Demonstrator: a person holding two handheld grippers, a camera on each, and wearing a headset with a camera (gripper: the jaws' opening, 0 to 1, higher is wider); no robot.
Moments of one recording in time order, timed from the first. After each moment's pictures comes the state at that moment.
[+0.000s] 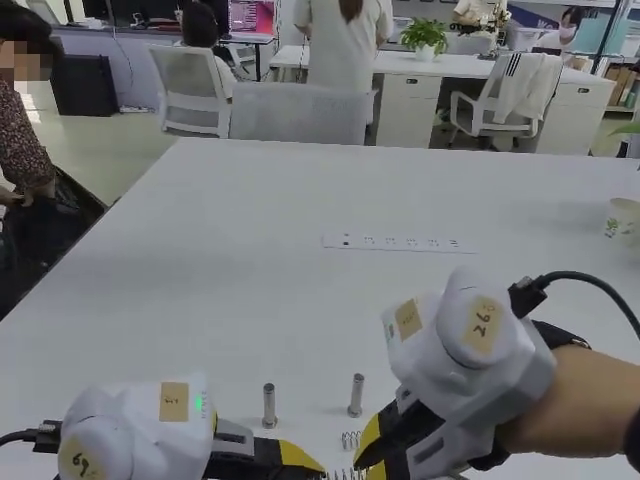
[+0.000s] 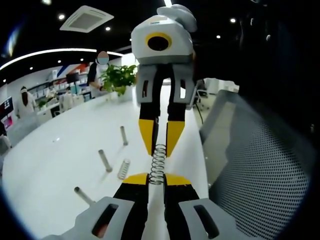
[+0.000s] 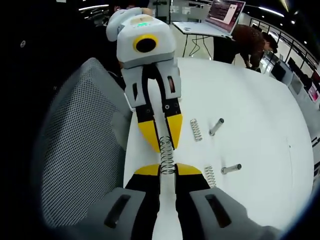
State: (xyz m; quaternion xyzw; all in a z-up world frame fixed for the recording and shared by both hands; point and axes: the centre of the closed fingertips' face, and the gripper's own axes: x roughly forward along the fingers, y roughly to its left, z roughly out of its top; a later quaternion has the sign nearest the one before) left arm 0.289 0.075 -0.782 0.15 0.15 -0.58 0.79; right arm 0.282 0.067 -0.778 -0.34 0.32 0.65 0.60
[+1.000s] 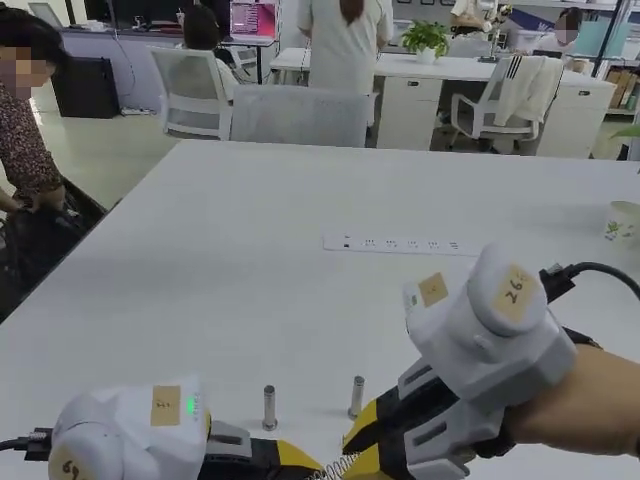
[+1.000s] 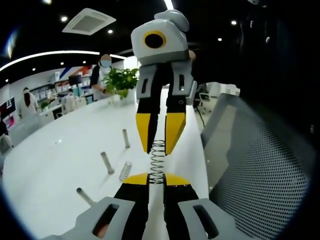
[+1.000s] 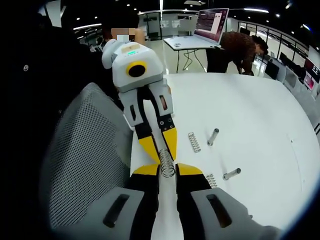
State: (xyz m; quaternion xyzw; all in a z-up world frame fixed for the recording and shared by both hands) left arm 0.288 0.076 -0.777 0.14 0.14 -0.57 0.80; right arm 0.282 0.078 -0.761 -0.26 0.31 0.66 0.64
